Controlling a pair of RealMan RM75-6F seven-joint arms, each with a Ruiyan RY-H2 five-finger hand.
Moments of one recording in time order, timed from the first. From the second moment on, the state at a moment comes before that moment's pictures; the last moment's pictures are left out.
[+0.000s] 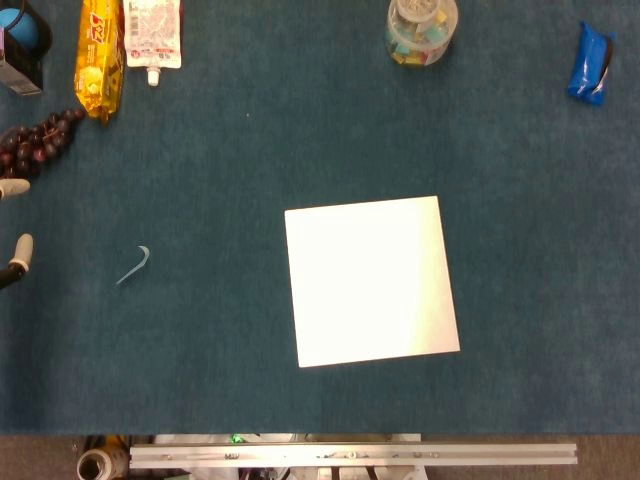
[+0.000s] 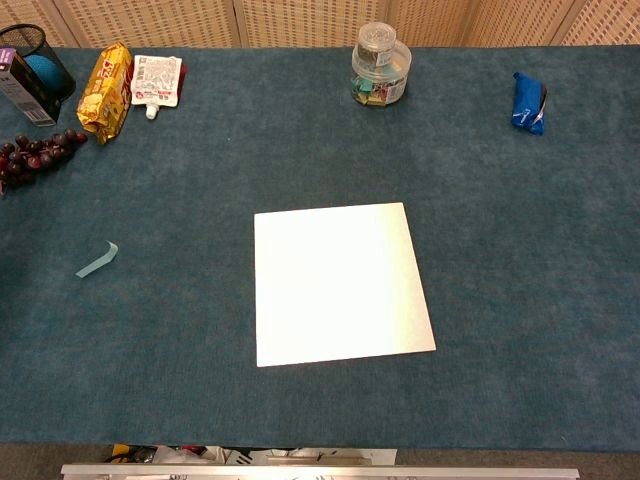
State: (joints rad) left arm -0.14 -1.21 -0.08 -1.63 1.40 1.43 0.00; right arm 0.09 -1.10 0.12 -1.63 -1.44 1.48 -0.07
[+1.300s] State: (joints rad) left arm -0.16 -1.27 0.01 -1.71 1.43 1.32 0.33; right arm 0.19 -1.08 0.14 -1.60 -1.43 1.37 -0.01
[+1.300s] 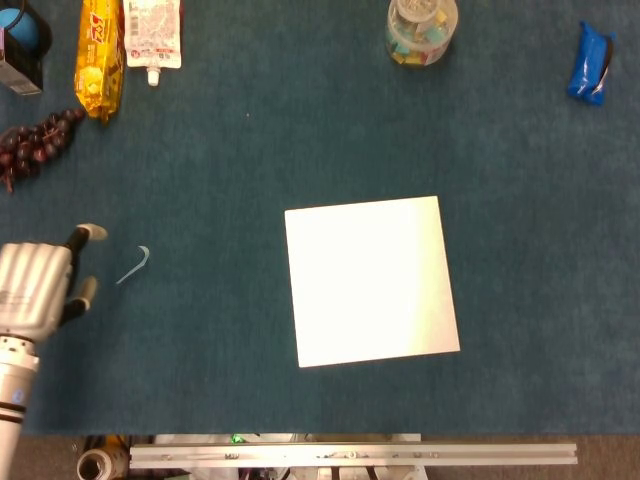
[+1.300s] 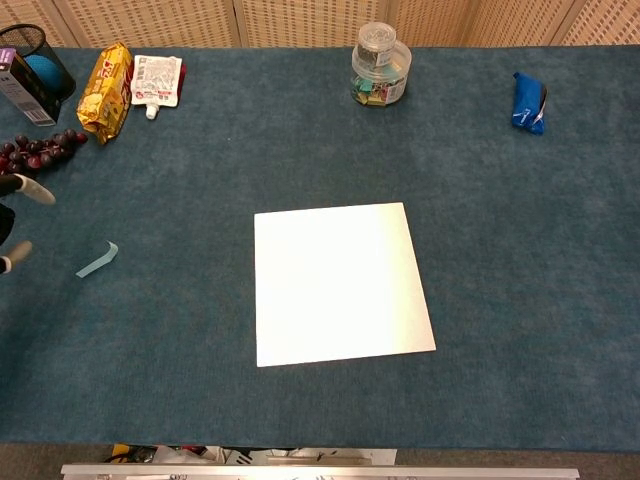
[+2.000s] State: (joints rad) left arm -0.20 -1.41 0.00 -1.68 1.23 1.22 0.53; right arm 0.18 -1.10 0.12 -1.53 -1.42 1.37 0.04
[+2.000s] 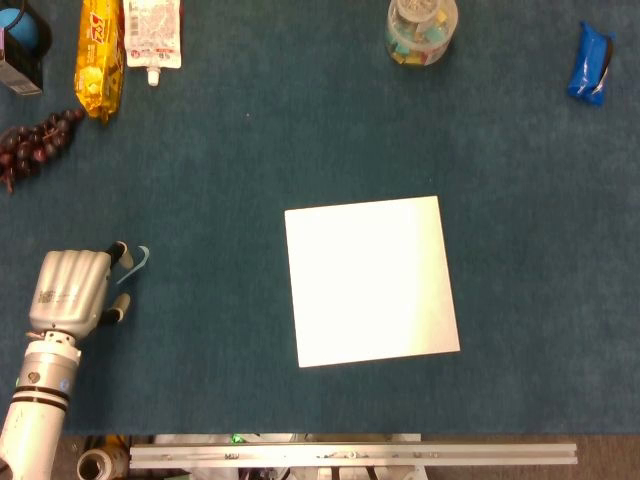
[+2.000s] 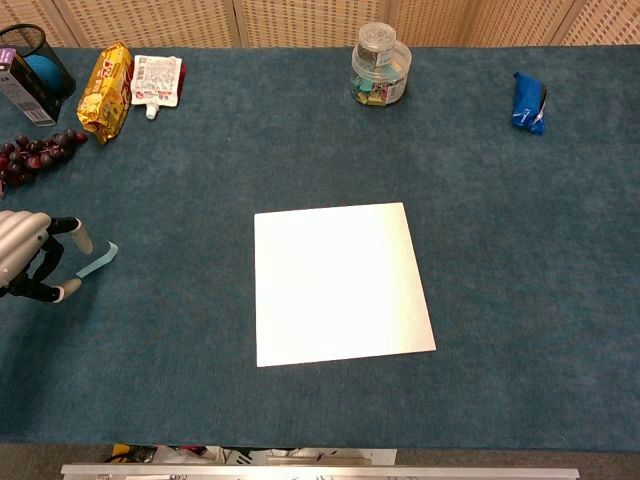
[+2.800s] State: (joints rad) left arm -0.24 -1.49 -0.05 -1.66 1.09 1.24 0.60; right arm 0.15 -1.10 0.11 -1.49 -1.41 1.39 0.09
